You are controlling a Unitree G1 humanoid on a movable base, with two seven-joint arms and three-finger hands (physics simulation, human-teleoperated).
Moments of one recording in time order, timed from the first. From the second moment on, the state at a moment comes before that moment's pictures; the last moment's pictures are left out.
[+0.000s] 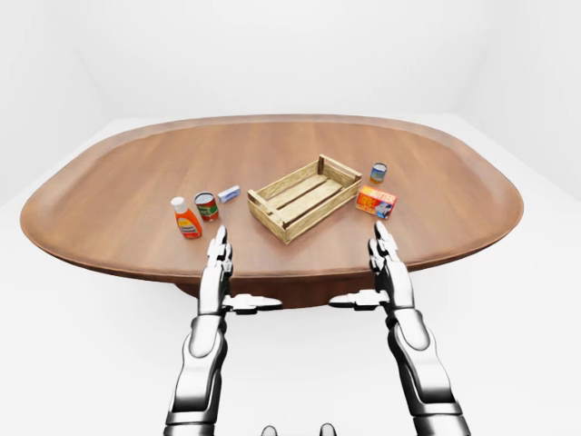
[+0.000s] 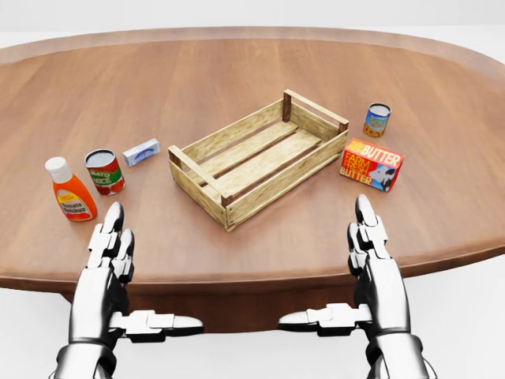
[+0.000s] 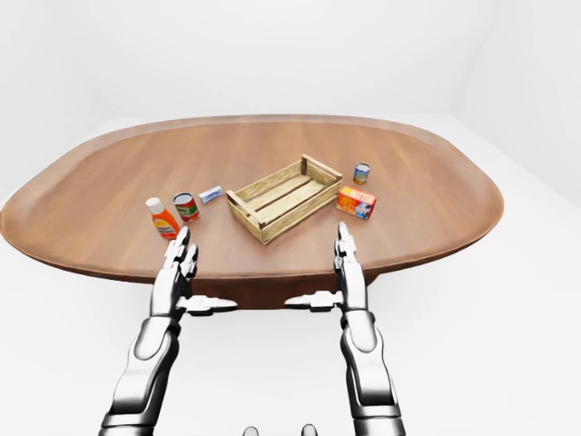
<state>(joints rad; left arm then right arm) 0.00 0.01 0.01 0.00 -0.01 -0.01 -0.02 0.01 -0.01 -0.01 -0.02 0.00 0.00 0.02</state>
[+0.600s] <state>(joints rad) 0.01 0.02 0.03 0.02 0.00 -0.04 -0.04 0.04 -0.01 0.00 -0.08 0.00 0.02 0.07</state>
